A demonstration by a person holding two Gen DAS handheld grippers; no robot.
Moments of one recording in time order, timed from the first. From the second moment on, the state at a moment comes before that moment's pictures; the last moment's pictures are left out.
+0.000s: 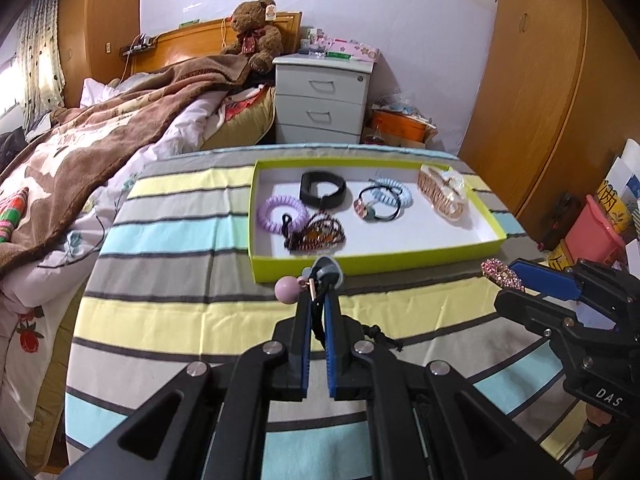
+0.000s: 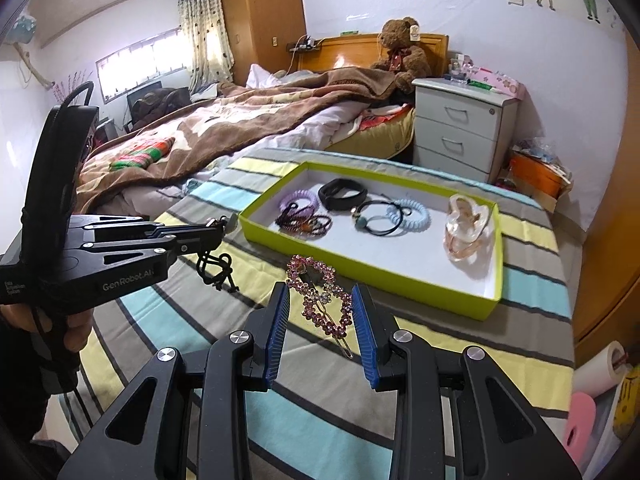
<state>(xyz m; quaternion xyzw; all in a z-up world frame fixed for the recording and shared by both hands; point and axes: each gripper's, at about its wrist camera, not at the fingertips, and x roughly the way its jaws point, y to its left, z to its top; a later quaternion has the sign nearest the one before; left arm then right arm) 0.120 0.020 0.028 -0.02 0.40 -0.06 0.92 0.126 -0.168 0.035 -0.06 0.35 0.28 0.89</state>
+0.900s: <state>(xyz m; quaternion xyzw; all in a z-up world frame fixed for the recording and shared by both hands) 0.199 -0.008 0.054 -0.05 0.39 -0.13 0.91 0.195 -0.213 0.058 -0.05 0.35 0.20 0.91</state>
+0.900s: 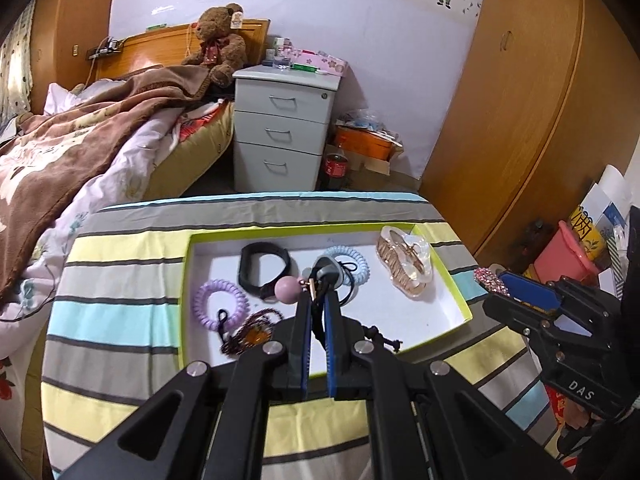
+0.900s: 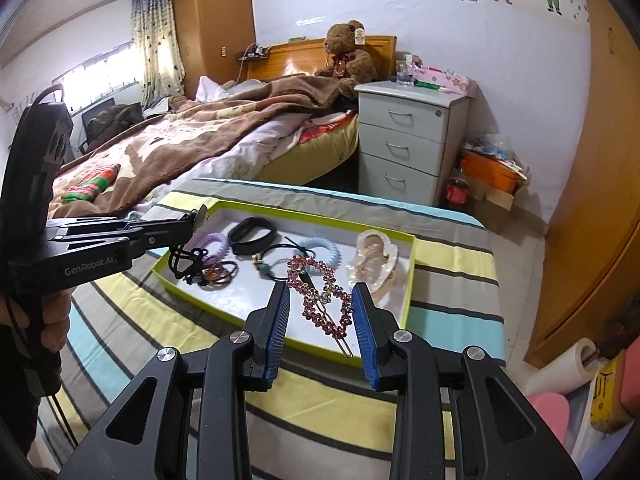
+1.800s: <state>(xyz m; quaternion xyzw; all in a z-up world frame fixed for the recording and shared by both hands) 0.237 -0.037 -0.011 -0.05 0.45 -0.12 0.88 0.235 -0.218 0.003 -0.08 0.42 0.22 0.88</state>
